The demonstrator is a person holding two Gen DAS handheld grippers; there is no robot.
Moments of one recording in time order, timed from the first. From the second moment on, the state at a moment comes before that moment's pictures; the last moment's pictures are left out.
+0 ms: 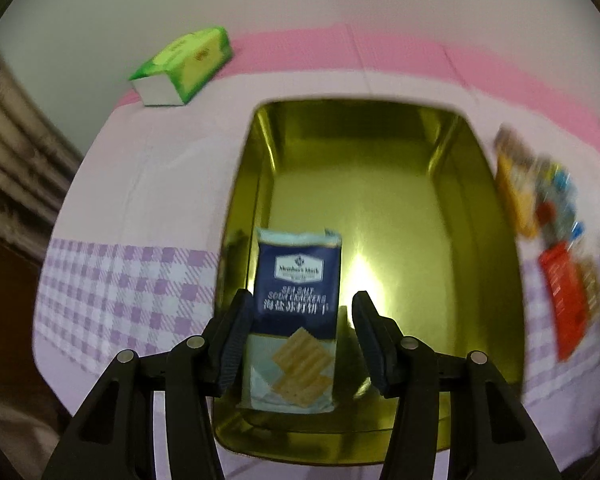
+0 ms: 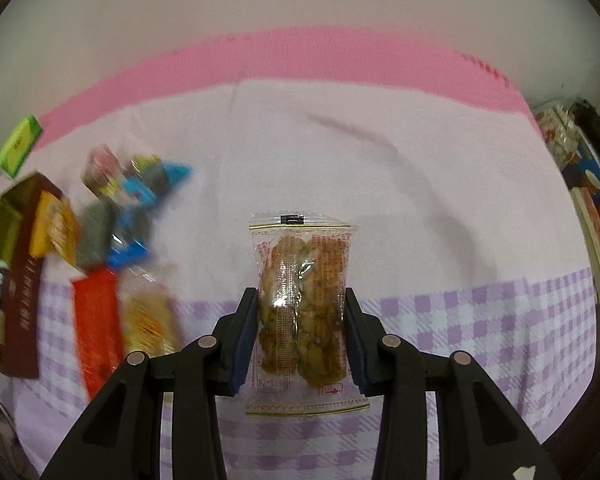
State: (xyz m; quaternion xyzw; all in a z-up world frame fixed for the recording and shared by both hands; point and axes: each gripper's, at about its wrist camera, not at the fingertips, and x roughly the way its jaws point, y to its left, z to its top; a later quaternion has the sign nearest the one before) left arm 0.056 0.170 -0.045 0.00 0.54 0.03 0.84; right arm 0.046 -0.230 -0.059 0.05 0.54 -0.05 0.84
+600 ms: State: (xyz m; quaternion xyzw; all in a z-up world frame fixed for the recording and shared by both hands) left arm -0.001 0.268 -0.028 -0.13 0.49 0.17 0.84; right arm 0.059 -0.017 -0.001 0.06 0.52 0.16 0.84
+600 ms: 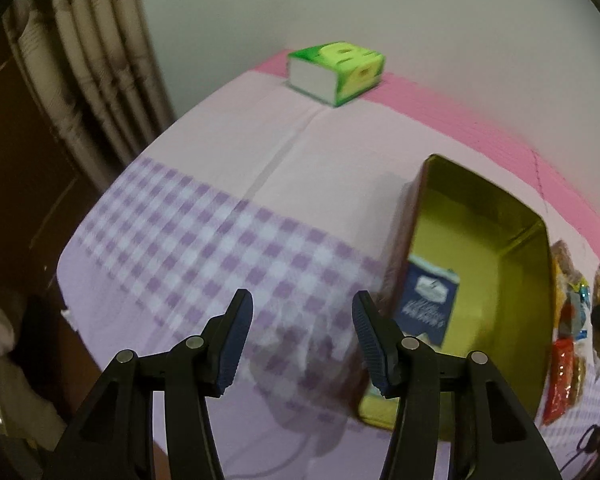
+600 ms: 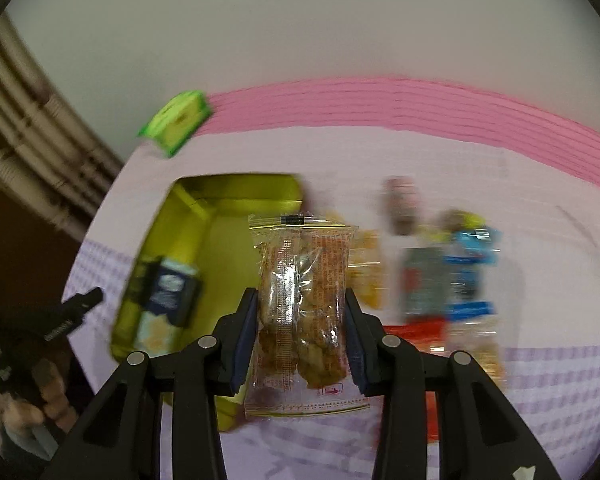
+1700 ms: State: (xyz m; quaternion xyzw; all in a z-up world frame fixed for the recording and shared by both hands) left arm -0.005 0.289 -0.041 -0.14 0.51 0.20 0.83; right arm 0.072 0.093 -0.073 -0.06 0.57 0.15 0.80
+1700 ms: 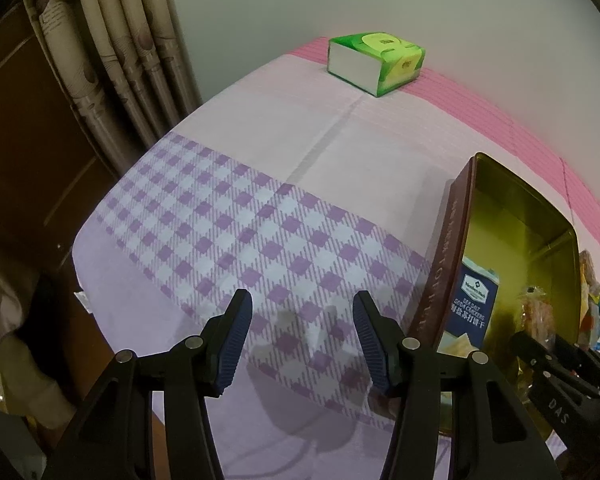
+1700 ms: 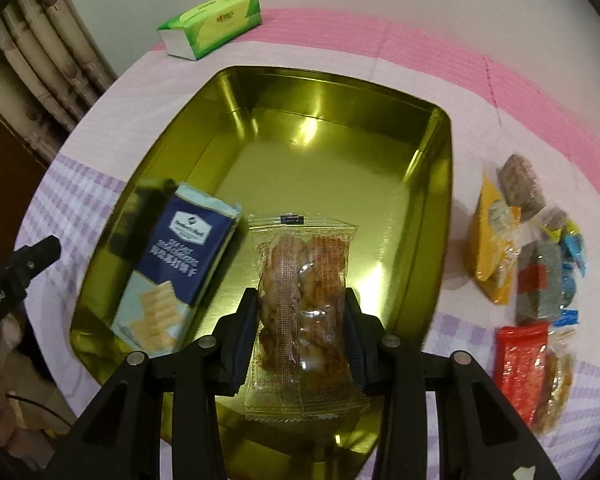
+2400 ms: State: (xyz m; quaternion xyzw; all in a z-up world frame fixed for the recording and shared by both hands) left arm -0.005 0.289 -0.042 -0.14 0.51 0.20 0.83; right arm 0.070 0.093 -0.073 -0.09 0.57 0.16 0.81
